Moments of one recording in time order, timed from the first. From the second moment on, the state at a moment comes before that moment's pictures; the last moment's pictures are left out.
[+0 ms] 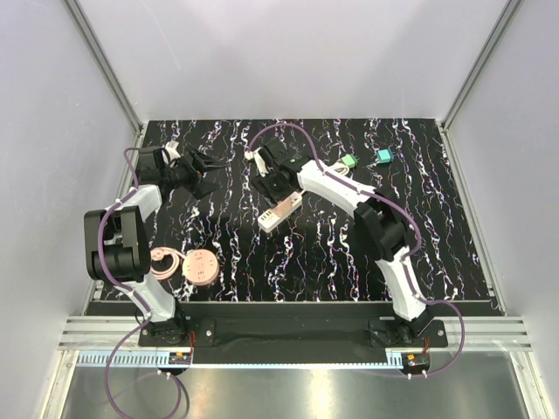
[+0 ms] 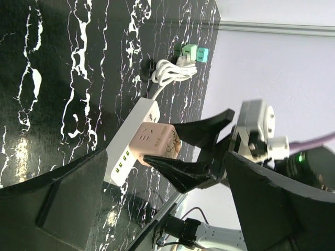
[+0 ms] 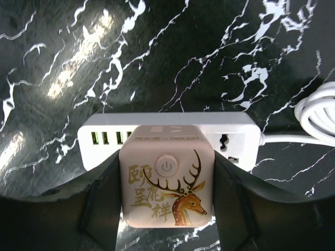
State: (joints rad) left arm 0.13 1.70 1.02 0.06 0.87 -0.95; right arm 0.73 2.26 2.00 -0.81 -0.02 -0.05
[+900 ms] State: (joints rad) left arm 0.14 1.70 1.02 0.06 0.87 -0.95; right arm 0.76 1.95 1.31 -0.04 0.17 0.29
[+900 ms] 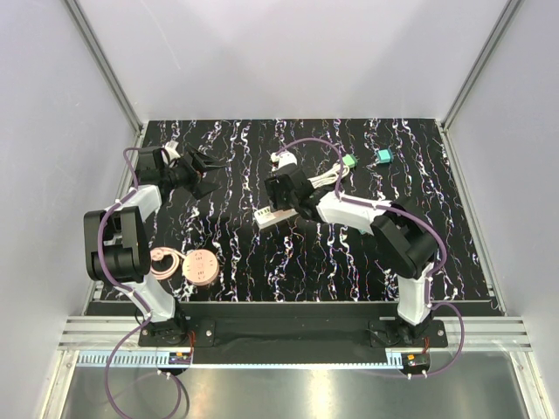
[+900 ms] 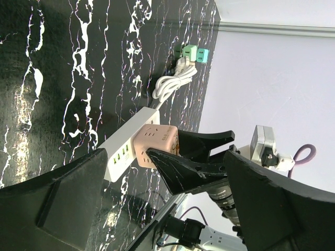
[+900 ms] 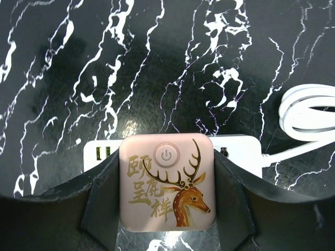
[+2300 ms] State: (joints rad) left arm 0.14 1.67 1.02 0.05 0.86 -0.94; right arm 0.98 1.97 1.25 0.01 0.73 0.55
